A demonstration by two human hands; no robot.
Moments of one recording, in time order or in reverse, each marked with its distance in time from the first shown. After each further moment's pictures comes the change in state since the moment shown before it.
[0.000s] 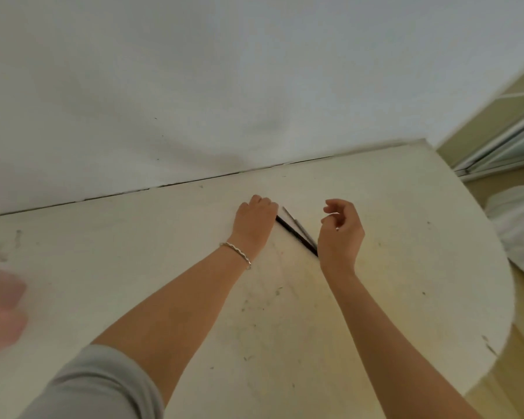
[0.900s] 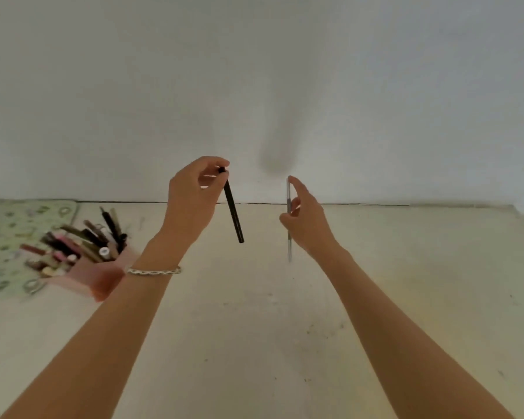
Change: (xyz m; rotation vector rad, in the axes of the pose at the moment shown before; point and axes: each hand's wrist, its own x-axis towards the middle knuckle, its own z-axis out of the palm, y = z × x) left_hand -0.133 -0.156 -0.185 -0.877 0.652 -0.502; right_hand -0.043 -0.124 0.127 -0.148 -0.812 -0.226
